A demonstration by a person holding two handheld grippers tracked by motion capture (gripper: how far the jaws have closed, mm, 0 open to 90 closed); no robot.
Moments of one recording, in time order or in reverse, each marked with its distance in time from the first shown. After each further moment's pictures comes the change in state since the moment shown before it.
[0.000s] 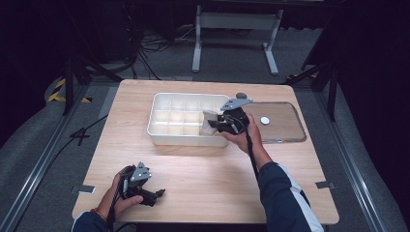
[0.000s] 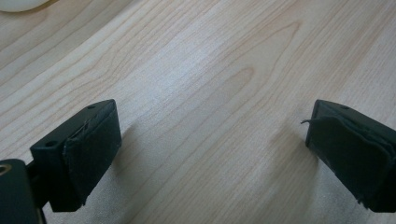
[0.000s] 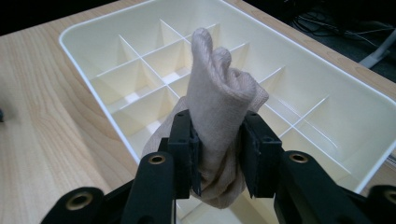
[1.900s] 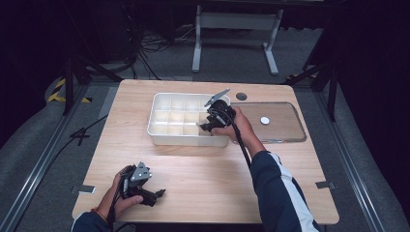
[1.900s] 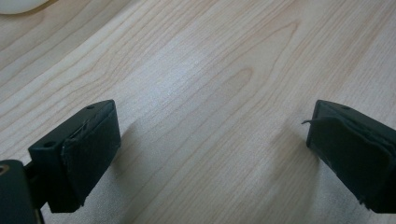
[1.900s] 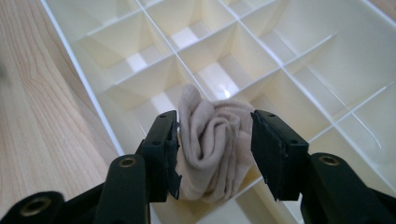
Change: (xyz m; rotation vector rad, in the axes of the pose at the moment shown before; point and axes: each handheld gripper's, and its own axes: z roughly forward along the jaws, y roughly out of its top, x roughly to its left) left arm 0.001 0.001 0.001 0.001 -0.005 0.012; right arm -0.004 0.028 0.039 0.257 0.092 -0.049
